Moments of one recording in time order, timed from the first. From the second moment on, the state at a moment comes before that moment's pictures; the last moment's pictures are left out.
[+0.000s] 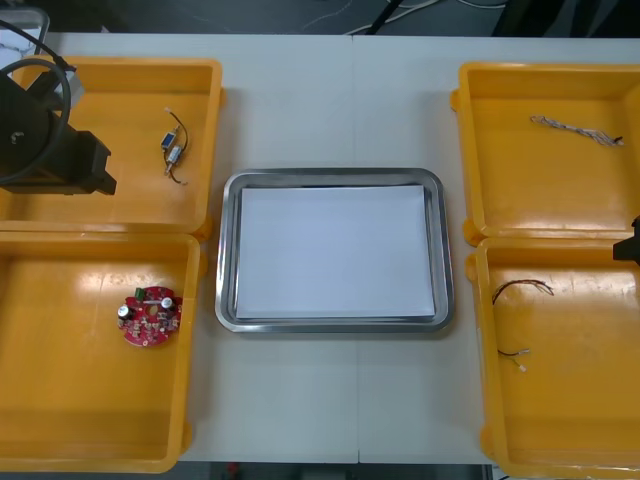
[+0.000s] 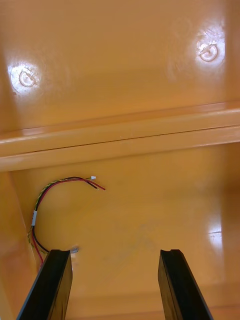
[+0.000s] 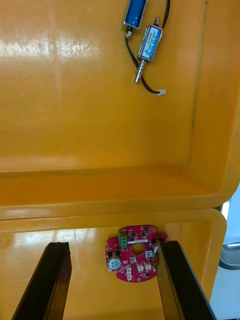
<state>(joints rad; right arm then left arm) -0.19 -0.72 -0.36 -2.21 -0.80 1.92 1.18 -0.60 0.76 0.04 -1.88 0.81 1.91 -1.17</state>
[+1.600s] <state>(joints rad) -0.19 -0.72 -0.36 -2.21 -0.80 1.92 1.18 -0.60 0.76 0.04 -1.88 0.81 1.91 -1.17</state>
